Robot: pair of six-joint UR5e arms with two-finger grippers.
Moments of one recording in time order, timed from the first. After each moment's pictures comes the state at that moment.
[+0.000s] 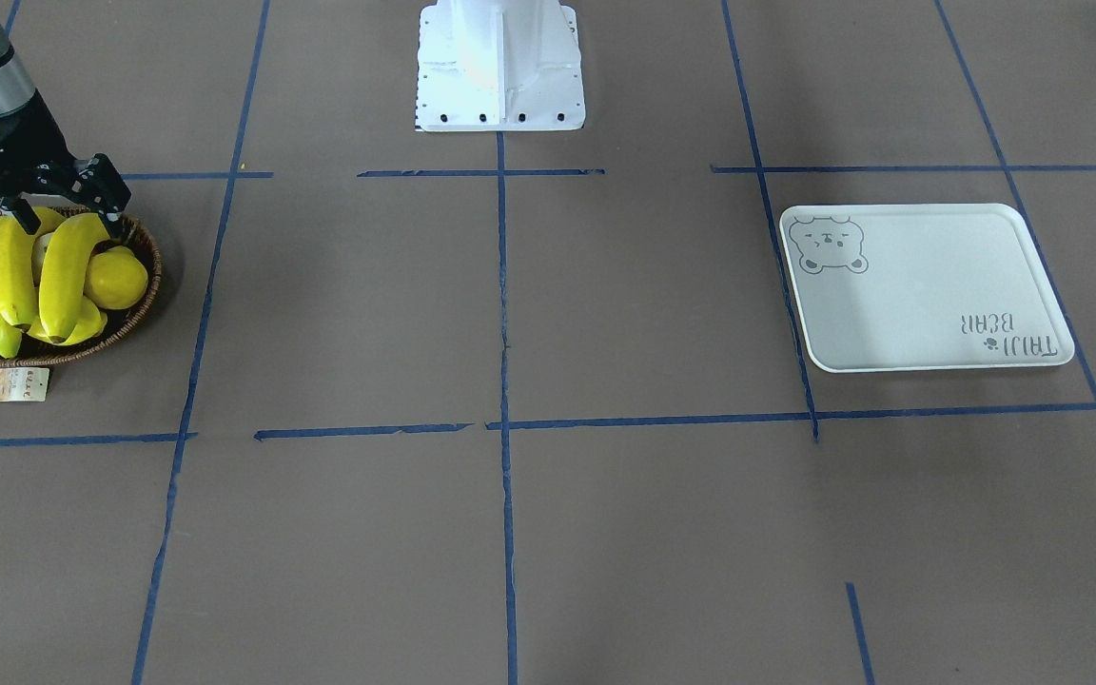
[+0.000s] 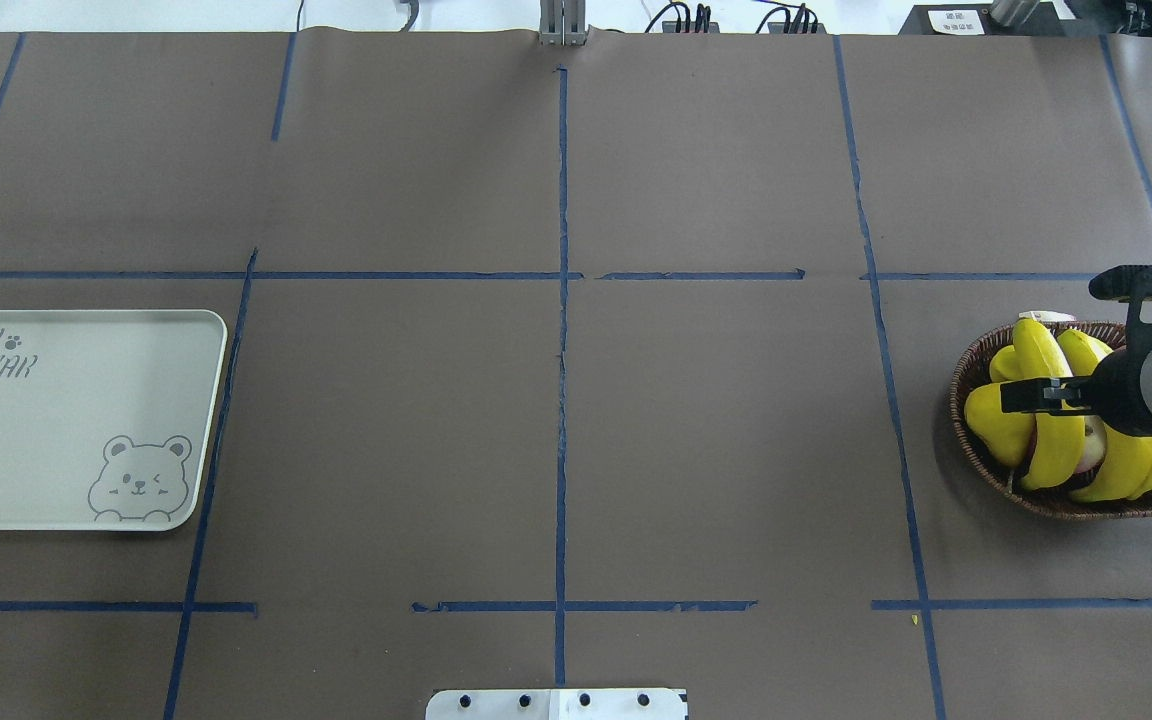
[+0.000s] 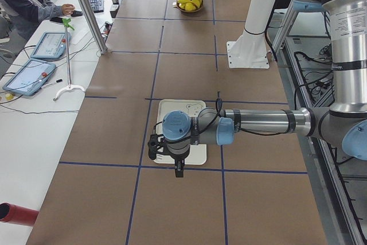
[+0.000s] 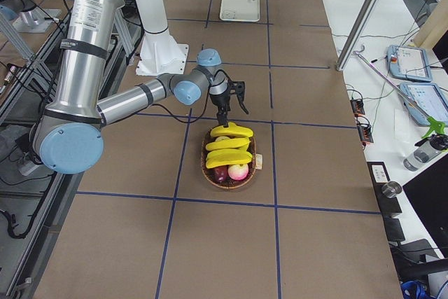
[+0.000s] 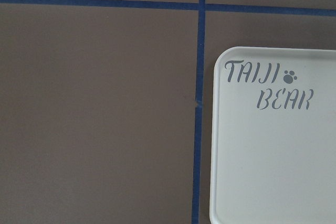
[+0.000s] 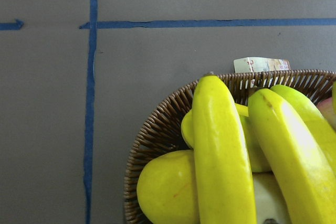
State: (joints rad) left arm -1.58 -1.37 -1.75 -1.57 -2.40 -0.01; right arm 0.72 -1.82 2.15 -1.23 1.80 1.06
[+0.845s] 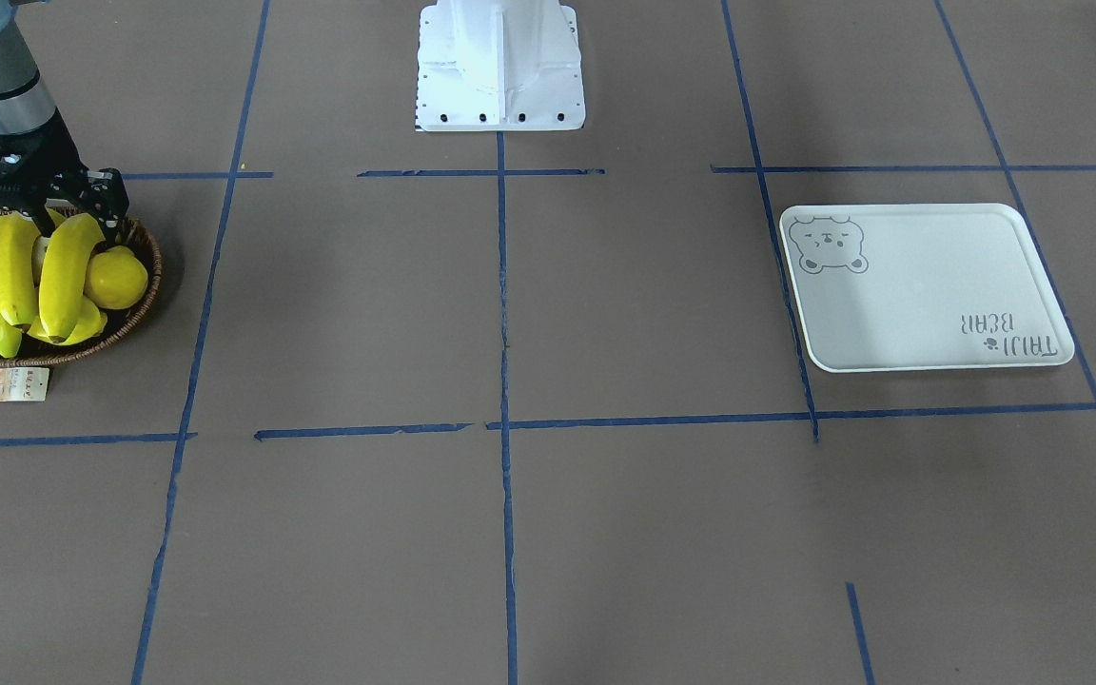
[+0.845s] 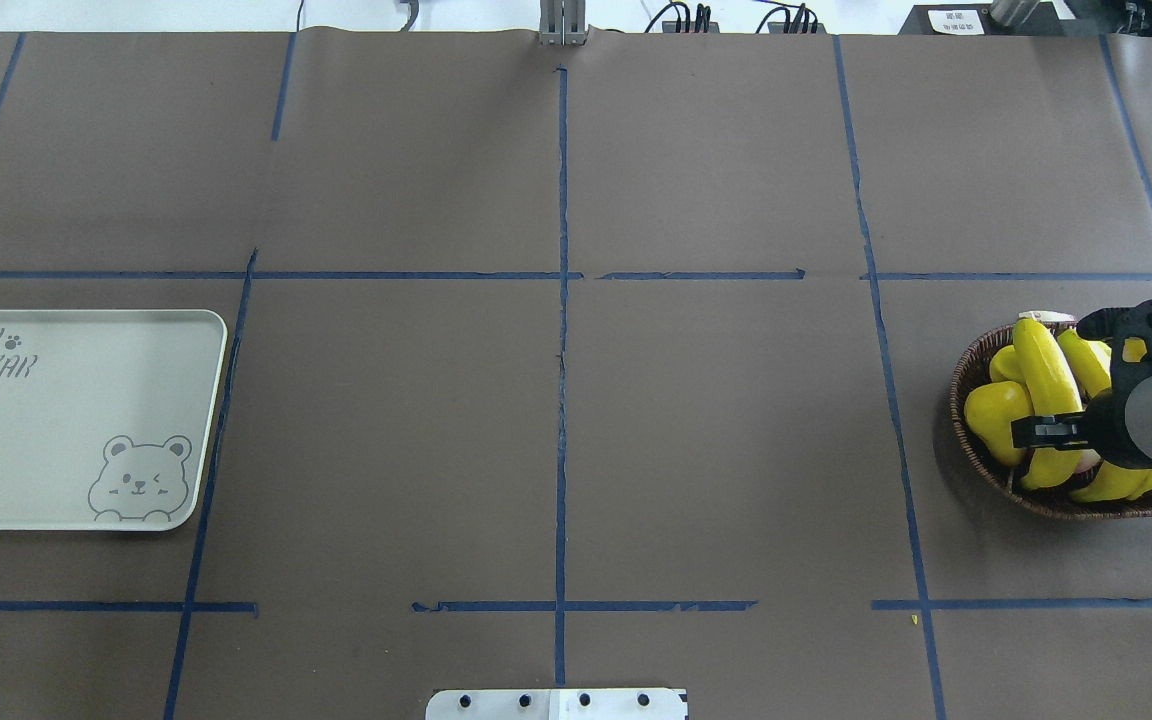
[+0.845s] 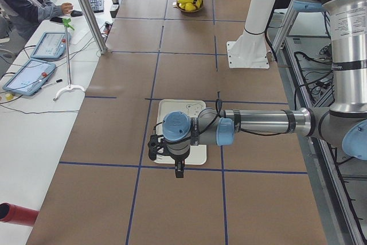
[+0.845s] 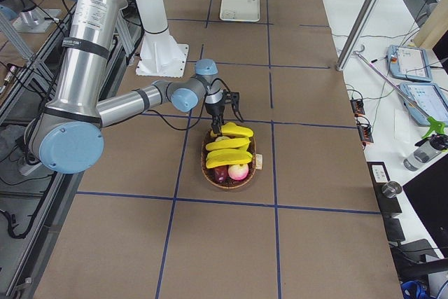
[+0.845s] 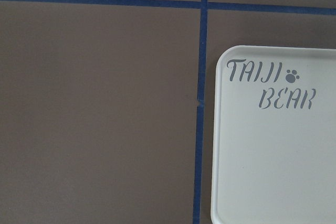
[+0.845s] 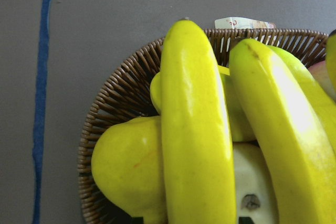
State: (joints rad) left arm -1.58 -1.37 -1.75 -1.57 -2.40 -0.01; right arm 0.66 -1.85 2.11 -1.22 1.79 1.07
